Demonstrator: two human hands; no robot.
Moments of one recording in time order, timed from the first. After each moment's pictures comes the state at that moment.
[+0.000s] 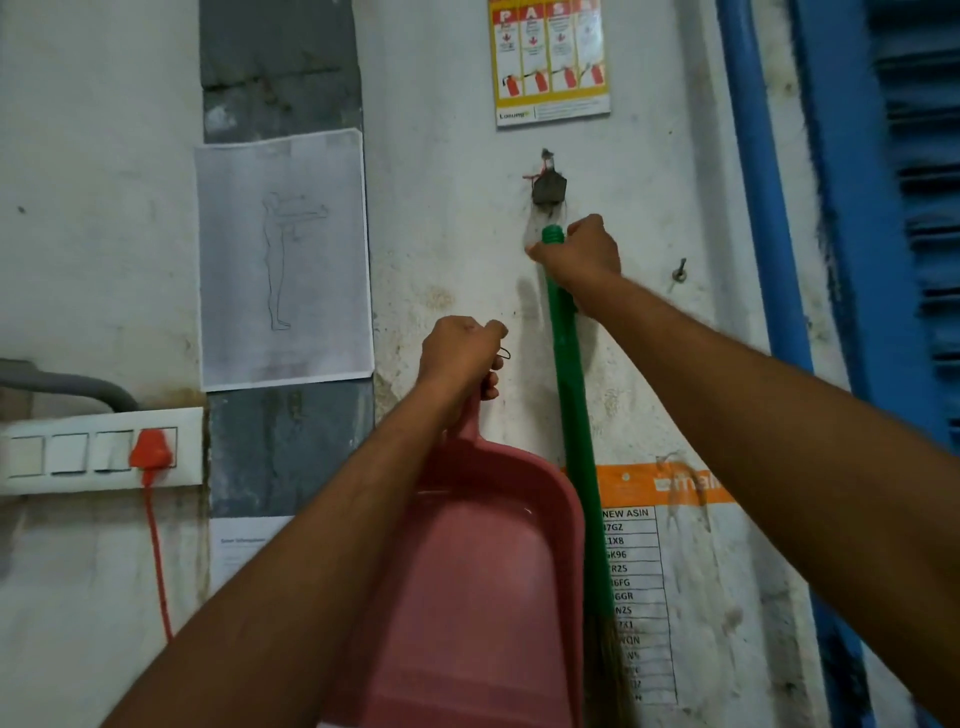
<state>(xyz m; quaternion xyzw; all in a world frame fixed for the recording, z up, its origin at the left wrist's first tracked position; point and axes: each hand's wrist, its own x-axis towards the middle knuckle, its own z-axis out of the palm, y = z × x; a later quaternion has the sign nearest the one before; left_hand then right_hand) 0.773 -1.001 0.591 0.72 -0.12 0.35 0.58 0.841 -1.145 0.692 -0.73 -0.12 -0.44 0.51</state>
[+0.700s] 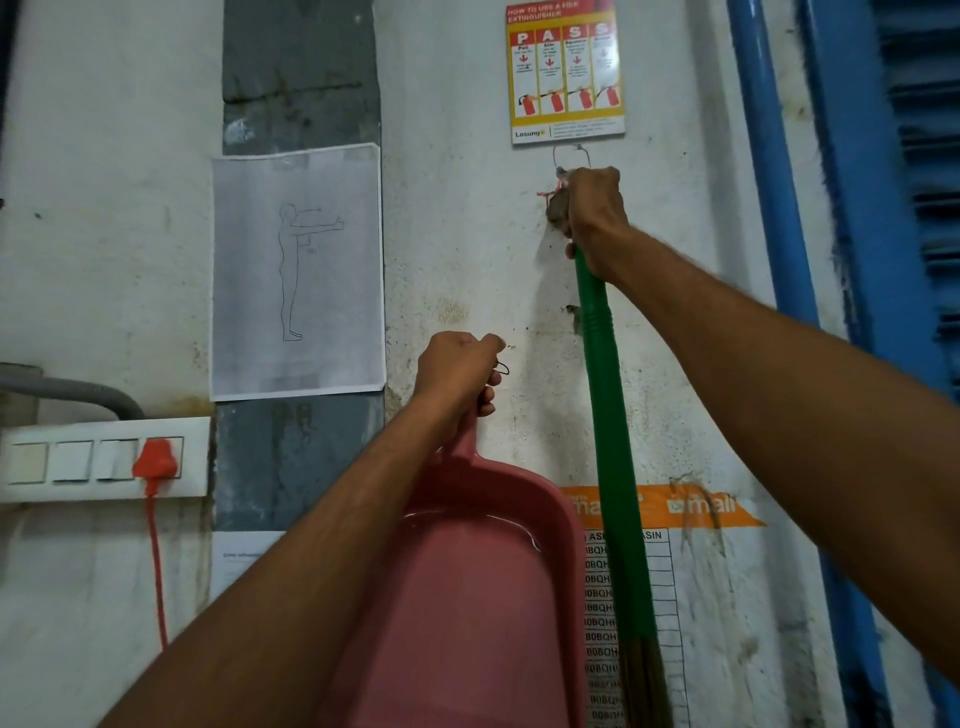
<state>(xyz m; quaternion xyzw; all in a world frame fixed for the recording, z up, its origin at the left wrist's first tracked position) 0.773 -0.984 0.592 0.71 -0.13 0.34 0.61 0.825 -1.138 0.759 -0.63 -0.19 -0.39 0.64</state>
